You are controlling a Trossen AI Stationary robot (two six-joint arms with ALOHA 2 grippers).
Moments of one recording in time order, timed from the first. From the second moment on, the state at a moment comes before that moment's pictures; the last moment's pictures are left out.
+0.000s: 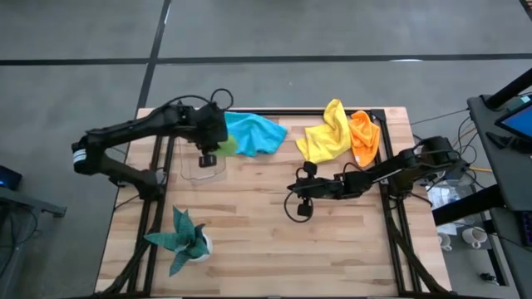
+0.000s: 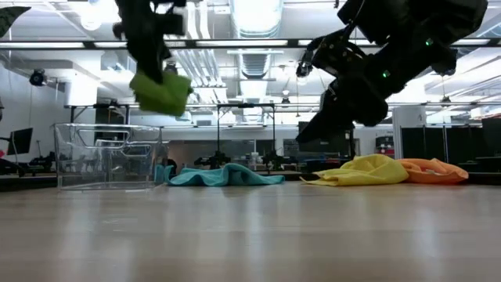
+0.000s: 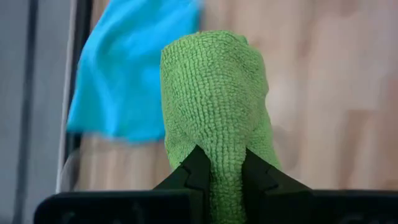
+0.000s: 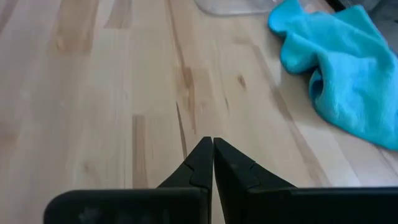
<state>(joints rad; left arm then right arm) 0.38 1.29 1.30 -1.14 -0.11 0.29 0.18 1.58 0.64 0.28 0.37 0.04</state>
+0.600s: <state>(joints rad) 0.77 1.27 0.87 -0.91 -0.03 0.45 0.18 1.63 0.64 0.32 0.37 0.04</state>
